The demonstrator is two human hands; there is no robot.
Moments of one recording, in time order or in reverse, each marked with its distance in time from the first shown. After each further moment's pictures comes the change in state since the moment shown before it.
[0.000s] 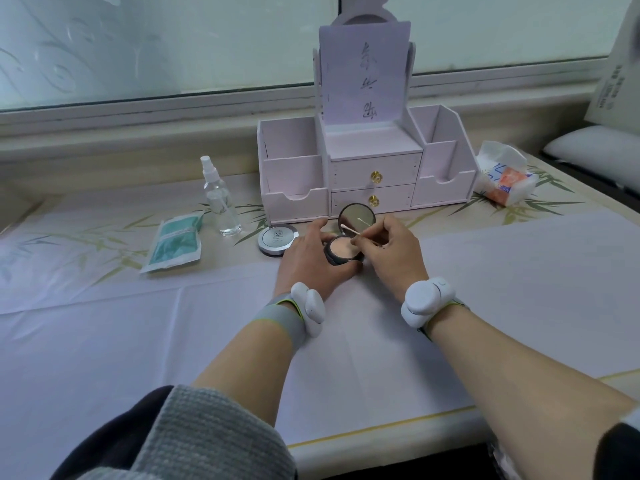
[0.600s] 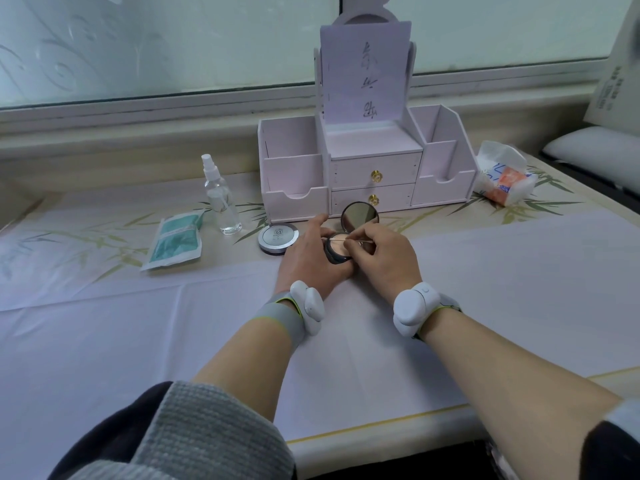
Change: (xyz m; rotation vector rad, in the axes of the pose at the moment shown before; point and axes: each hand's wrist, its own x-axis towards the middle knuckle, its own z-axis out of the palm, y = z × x) left_hand 0.001 -0.003 0.001 -0.045 -0.021 0.007; right_hand -0.004 0.006 0.007 -0.325 -0.048 -0.238
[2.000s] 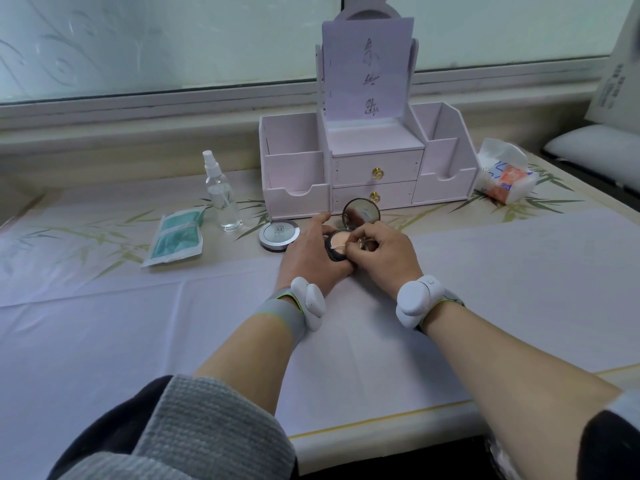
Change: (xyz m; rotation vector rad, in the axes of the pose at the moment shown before) left_hand 0.001 -0.004 0.001 0.001 -0.007 0.017; right_hand 0.001 -0.004 -0.002 0.088 -0.064 0.088
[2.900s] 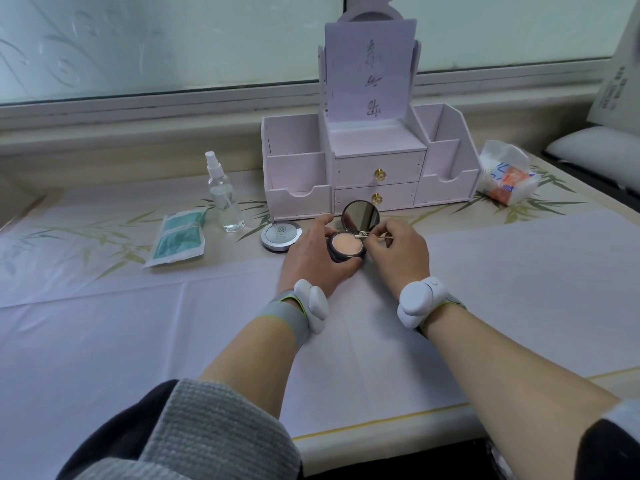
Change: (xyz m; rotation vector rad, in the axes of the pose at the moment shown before) left_hand 0.000 -0.001 0.003 0.009 0.055 0.028; right_hand 0.004 0.013 -0.001 -0.099 0.195 0.107
